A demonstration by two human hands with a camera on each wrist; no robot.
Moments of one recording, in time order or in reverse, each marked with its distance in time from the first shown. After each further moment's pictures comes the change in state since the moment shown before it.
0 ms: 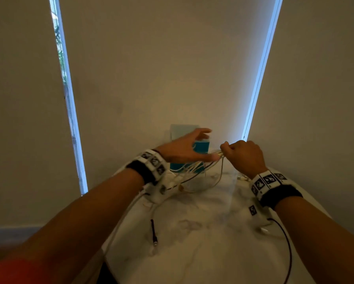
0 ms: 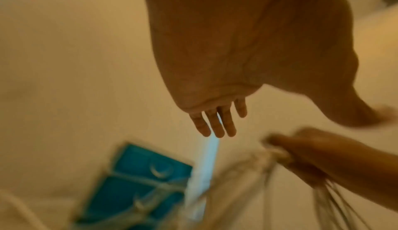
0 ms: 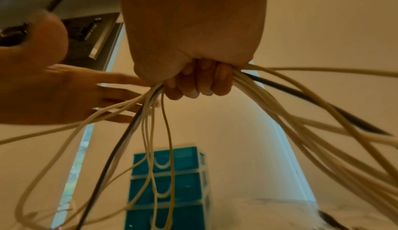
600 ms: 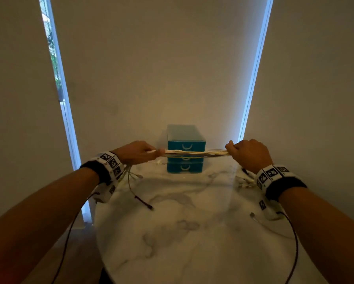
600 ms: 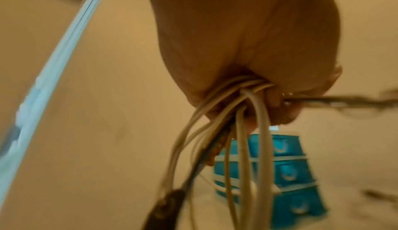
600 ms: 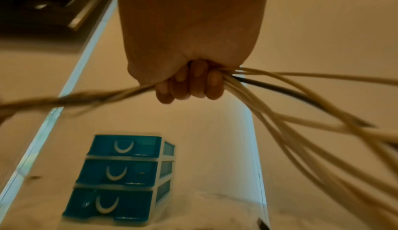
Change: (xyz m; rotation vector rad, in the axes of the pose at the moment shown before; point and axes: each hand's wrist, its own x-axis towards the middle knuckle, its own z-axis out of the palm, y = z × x) left_hand -0.049 -0.093 -0.069 0.349 0.012 -0.196; right_hand 0.003 0.030 -0.012 -0.531 -0.211 -0.193
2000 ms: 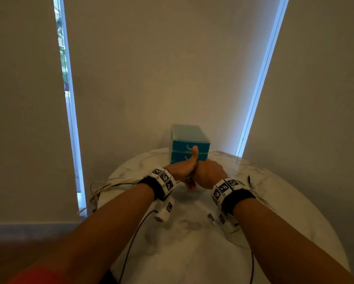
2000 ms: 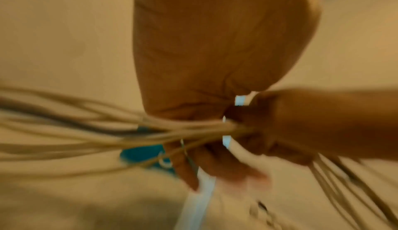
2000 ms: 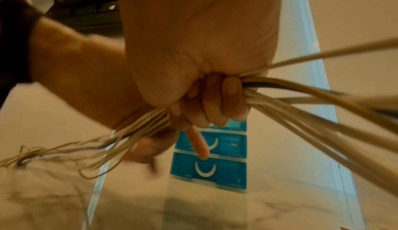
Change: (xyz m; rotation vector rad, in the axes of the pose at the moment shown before) left_hand 0.041 0.088 0.105 -0.702 -0.181 -0.157; right_hand 0.010 -0.140 0.009 0.404 -0.122 -0.088
